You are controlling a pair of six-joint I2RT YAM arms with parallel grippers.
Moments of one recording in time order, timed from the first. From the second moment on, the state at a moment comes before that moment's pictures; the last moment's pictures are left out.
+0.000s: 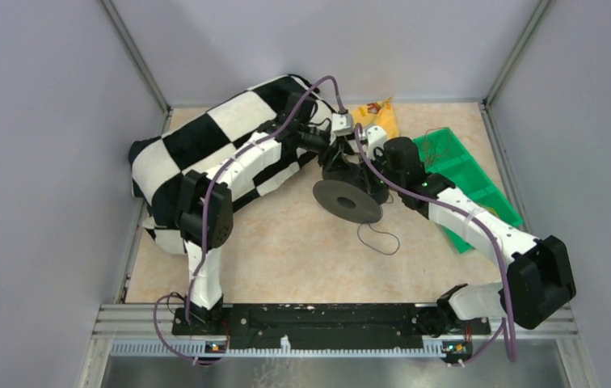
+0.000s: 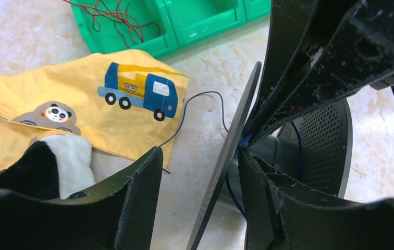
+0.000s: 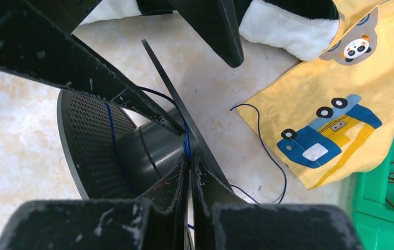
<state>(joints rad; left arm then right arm) -0.53 2.00 1.73 -0.37 0.99 0.57 0.55 1.32 0.99 -0.21 -0.09 -0.03</state>
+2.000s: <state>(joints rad) -0.40 1.63 1.57 -0.36 0.30 -0.09 0.30 1.03 0.80 -0.40 -0.12 0.25</state>
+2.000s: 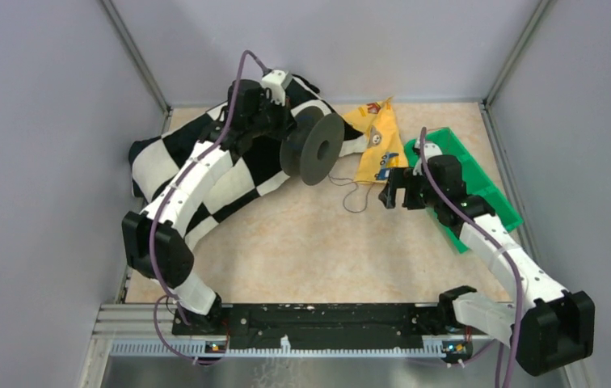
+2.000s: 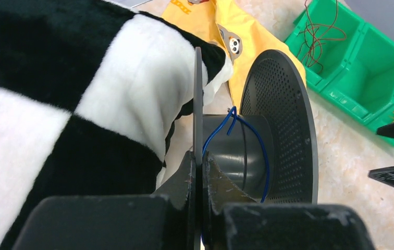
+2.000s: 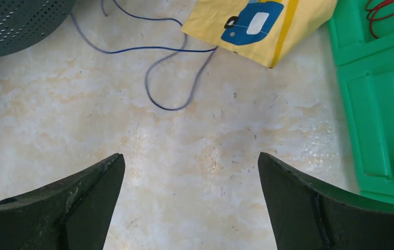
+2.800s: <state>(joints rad) -0.36 1.53 1.71 -0.53 0.30 -0.21 0.56 1.29 0.58 0.36 -0.23 -0.10</state>
